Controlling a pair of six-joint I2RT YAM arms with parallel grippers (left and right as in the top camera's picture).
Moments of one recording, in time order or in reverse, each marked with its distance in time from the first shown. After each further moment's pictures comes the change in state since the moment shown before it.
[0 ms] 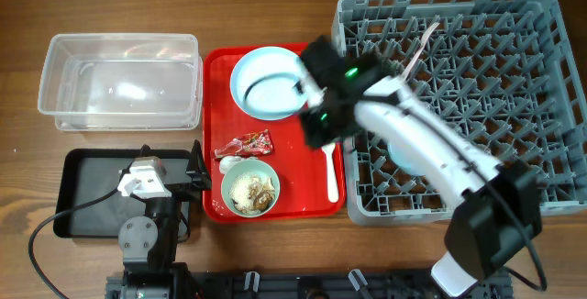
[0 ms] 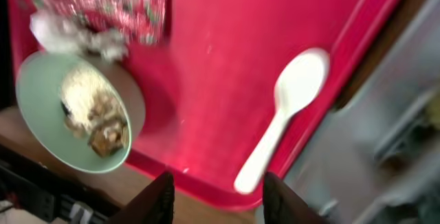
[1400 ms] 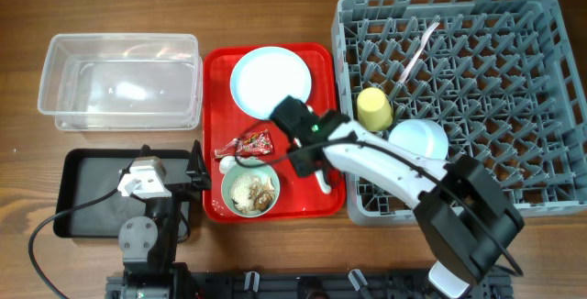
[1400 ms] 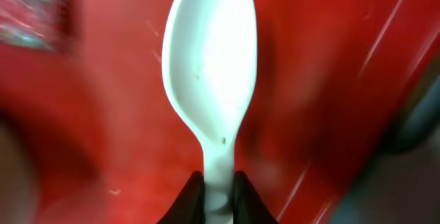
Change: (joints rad) left arm 0.000 0.000 0.000 0.000 0.000 0.000; right arm 0.140 0.036 -0.270 0.362 0.259 0.096
